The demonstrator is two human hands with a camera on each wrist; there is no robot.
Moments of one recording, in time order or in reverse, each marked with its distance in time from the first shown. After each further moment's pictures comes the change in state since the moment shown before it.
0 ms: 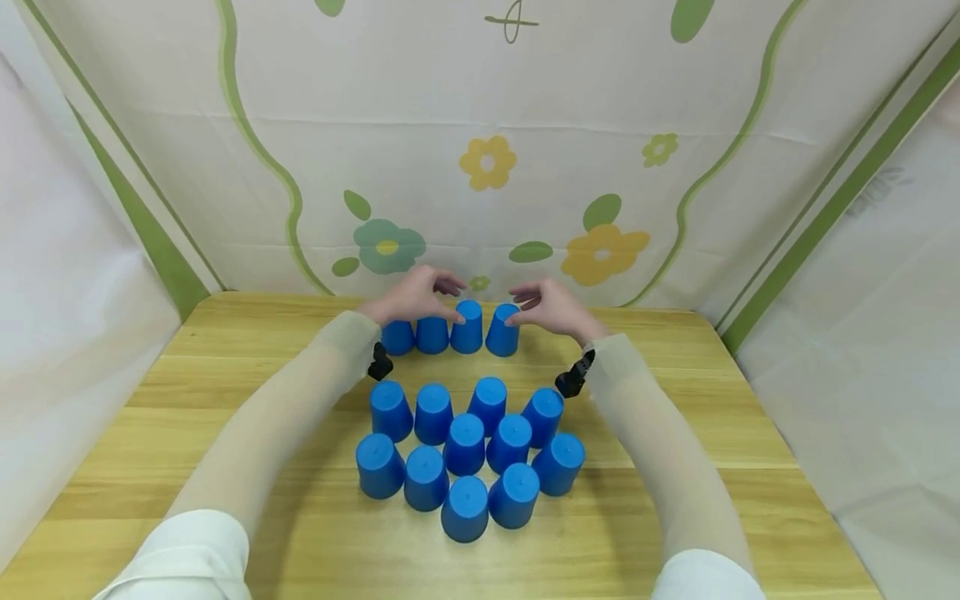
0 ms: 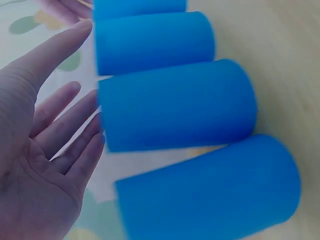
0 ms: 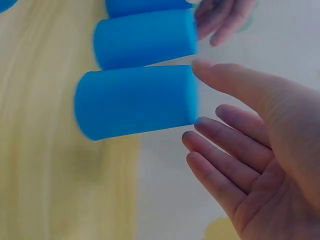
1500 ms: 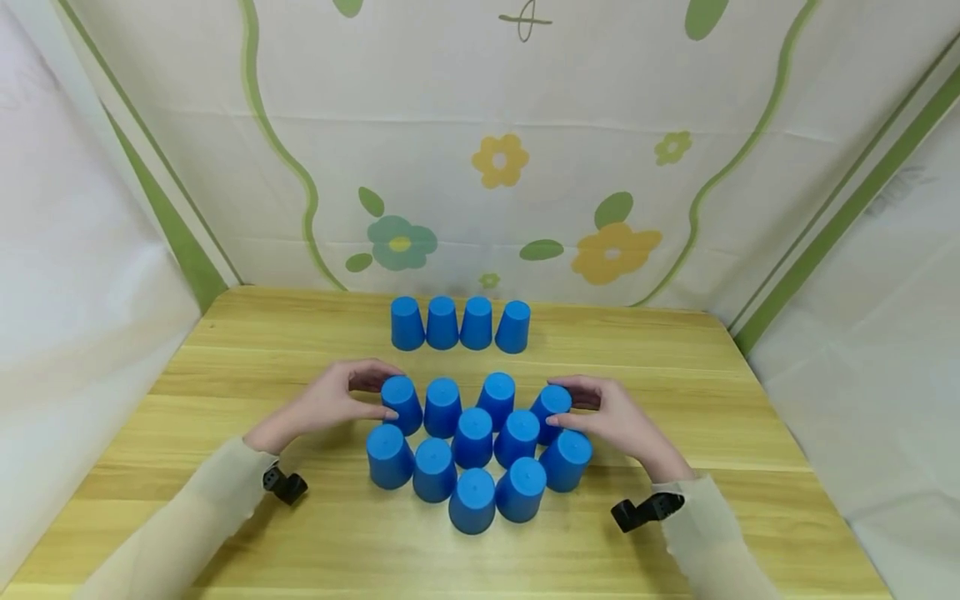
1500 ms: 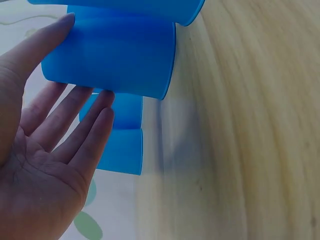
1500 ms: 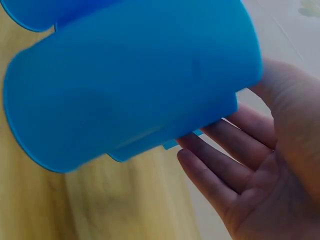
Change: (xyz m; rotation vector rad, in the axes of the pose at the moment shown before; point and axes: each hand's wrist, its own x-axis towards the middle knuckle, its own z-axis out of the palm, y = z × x) left_hand -0.191 -0.037 0.036 -0.325 0.051 0.036; right_hand -0.157 0.026 0.058 0.271 0.049 0.031
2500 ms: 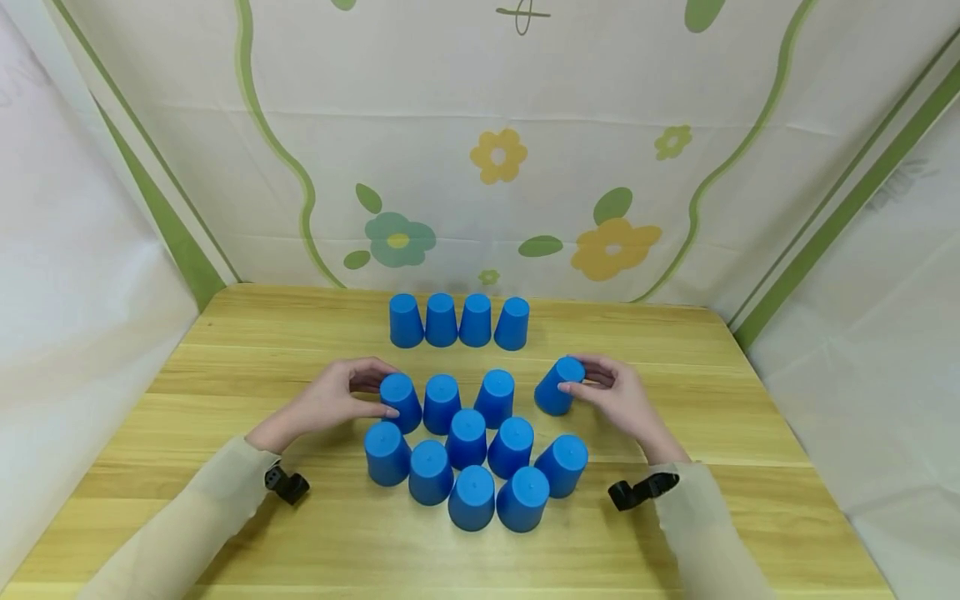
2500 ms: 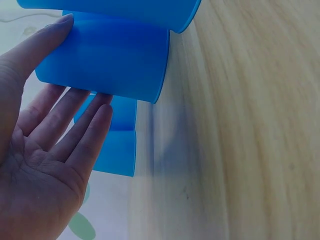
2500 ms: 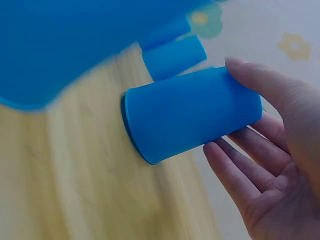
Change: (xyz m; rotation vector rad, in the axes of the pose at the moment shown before) left_hand 0.001 -0.001 0.004 -0.032 0.012 -0.053; right_hand 0.014 0.019 -0.011 0.057 0.214 0.045
